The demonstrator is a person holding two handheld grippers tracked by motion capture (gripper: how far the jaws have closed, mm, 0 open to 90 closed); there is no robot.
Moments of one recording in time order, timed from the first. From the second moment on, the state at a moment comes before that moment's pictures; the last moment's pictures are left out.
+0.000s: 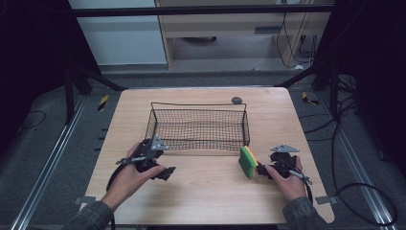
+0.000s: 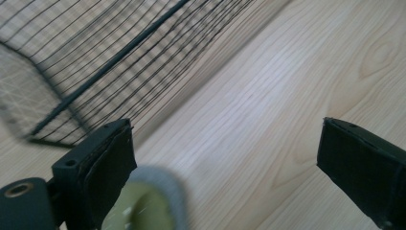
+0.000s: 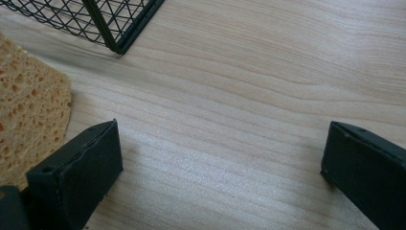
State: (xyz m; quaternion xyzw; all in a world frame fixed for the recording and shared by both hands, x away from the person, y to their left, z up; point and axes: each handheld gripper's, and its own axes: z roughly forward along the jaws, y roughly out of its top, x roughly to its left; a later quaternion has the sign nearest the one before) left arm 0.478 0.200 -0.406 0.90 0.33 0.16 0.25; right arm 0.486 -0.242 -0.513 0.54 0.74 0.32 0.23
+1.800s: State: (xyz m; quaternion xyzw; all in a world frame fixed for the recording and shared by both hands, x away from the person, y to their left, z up) left arm 0.514 0.263 -0.429 0.92 0.38 0.06 0.10; right arm 0.482 -0.244 -0.513 0.53 0.75 0.32 0.23
